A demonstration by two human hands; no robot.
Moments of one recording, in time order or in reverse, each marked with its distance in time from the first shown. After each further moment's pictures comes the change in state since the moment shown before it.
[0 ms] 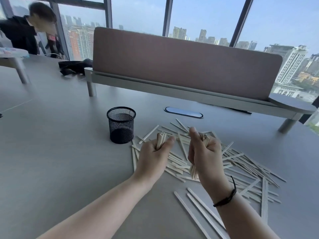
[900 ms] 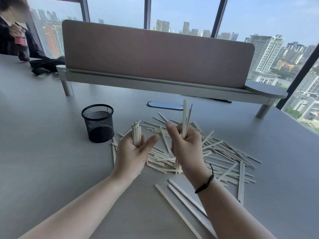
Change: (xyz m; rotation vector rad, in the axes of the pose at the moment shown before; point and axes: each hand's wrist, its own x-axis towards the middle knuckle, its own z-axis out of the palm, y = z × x) left_hand 0.007 -0.015 -0.002 0.004 -0.044 0.200; right_hand 0.000 -0.005 -0.010 -0.055 0.034 0.005
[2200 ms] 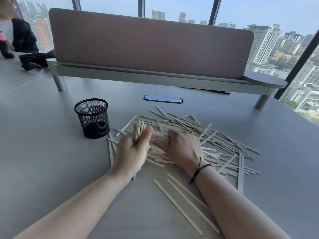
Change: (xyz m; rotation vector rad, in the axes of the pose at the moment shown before) left_hand -0.006 0.000 0.006 -0.041 -0.095 -0.150; right_hand 0.011 0.046 -0.016 -1.223 -0.195 -0.141
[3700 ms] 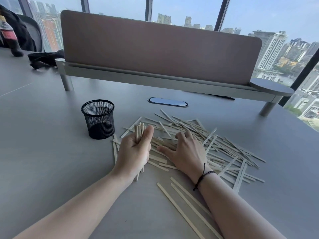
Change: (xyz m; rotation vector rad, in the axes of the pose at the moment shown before) left_hand 0.003 0.008 -0.002 -0.159 0.039 -0.053; right_hand 0.003 0.009 0.017 -0.075 -0.116 0.130
